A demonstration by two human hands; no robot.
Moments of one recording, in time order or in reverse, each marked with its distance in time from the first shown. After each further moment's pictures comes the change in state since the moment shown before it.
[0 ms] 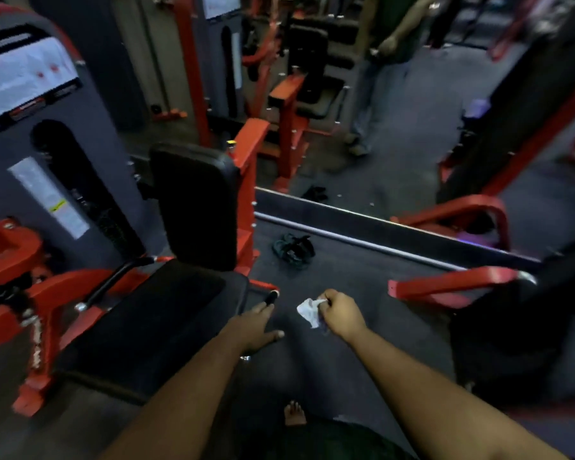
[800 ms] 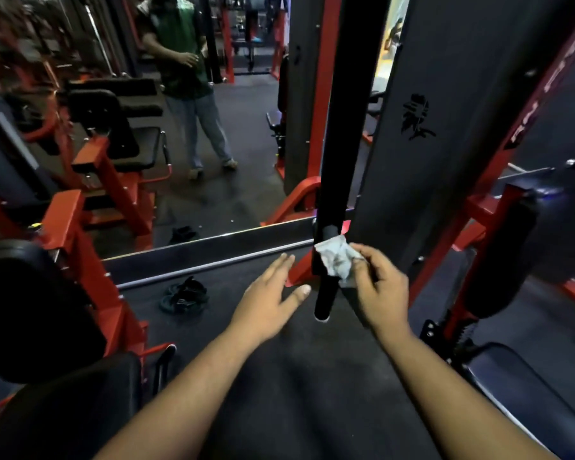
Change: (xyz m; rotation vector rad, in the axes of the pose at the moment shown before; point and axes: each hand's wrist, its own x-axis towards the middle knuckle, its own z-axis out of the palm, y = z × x) left_hand -0.101 0.311 -0.020 -0.140 0.321 0.800; right_hand -0.271 0.096 -0.189 0.306 1.188 -0.191
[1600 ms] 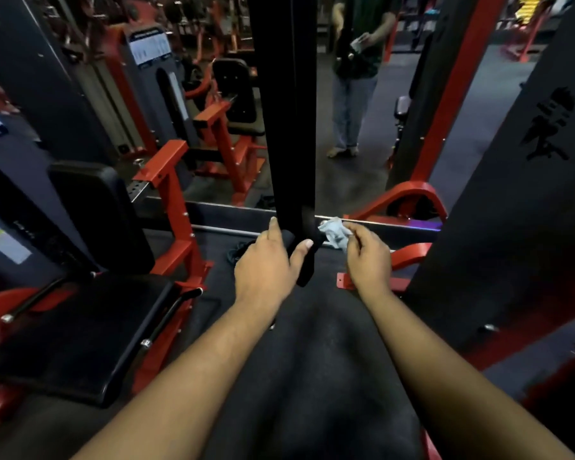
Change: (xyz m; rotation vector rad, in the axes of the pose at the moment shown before) left_hand 0.126 0.122 0.099 0.528 0.505 -0.709; right_hand 0.178 0.185 0.034 0.028 -0.428 -0.128
